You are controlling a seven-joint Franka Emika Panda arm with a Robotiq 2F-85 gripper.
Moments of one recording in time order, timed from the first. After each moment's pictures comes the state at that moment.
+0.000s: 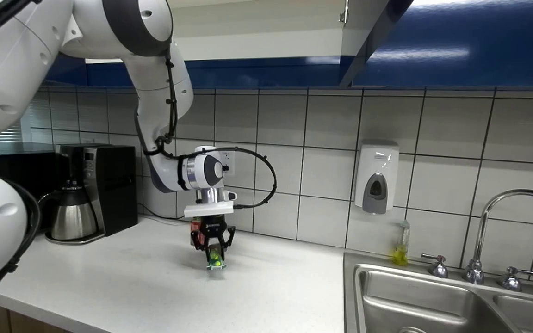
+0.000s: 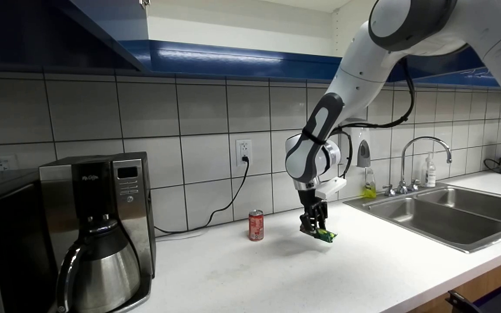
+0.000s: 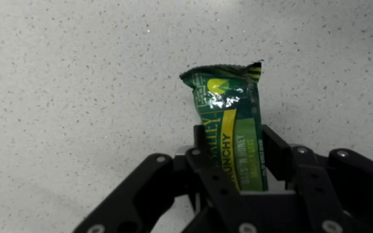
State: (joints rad) arm 0.04 0.51 -0.03 -2.04 -0.26 2.40 -0.20
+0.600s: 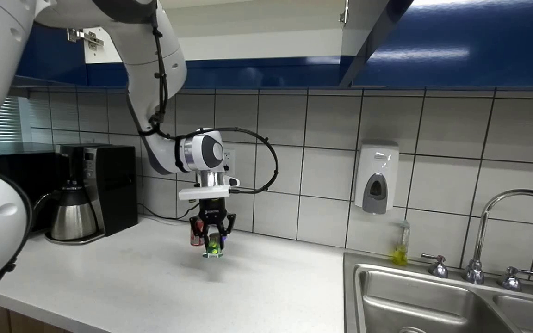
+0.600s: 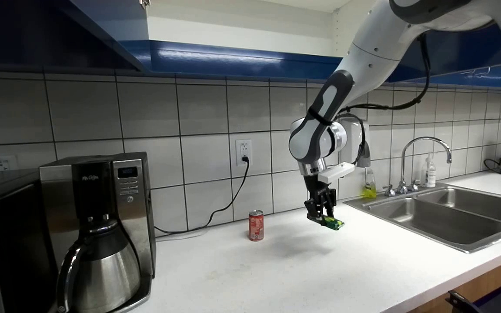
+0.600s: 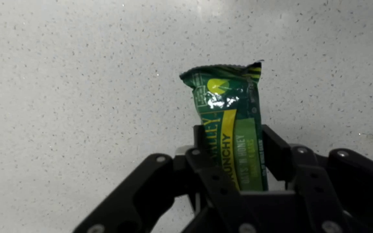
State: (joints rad) arm 0.04 0.36 -0.04 -2.11 -0.23 2.29 -0.11
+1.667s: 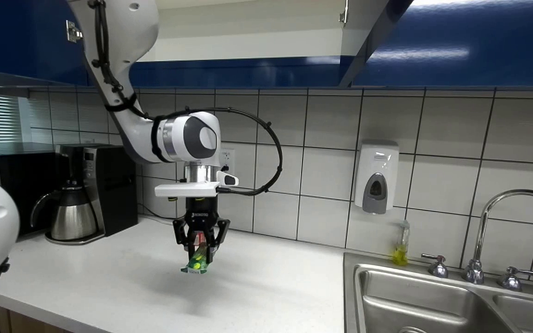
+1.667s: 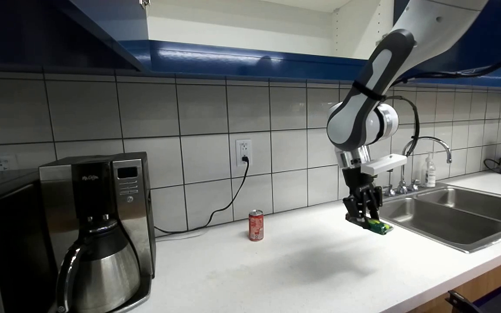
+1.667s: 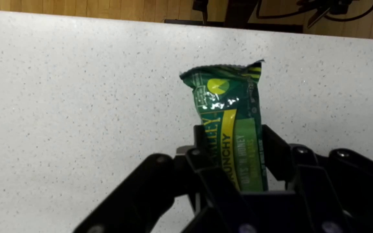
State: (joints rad) arm -0.02 -0.02 -0.08 -2.52 -0.21 2.28 -0.10
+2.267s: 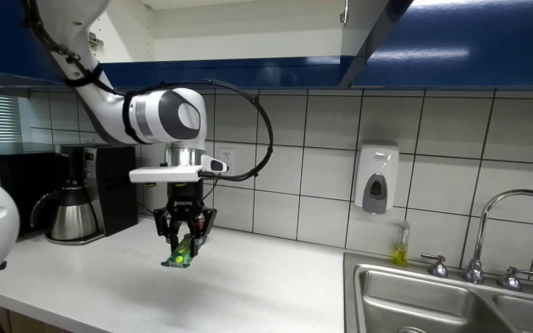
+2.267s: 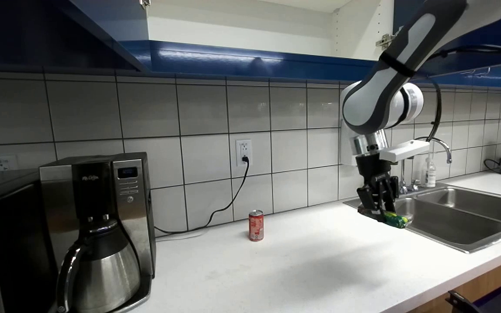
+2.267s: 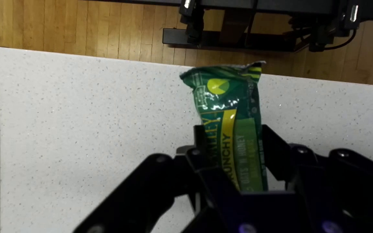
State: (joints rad) arm -0.02 -0.28 -0.07 -2.67 -0.21 2.19 -0.11
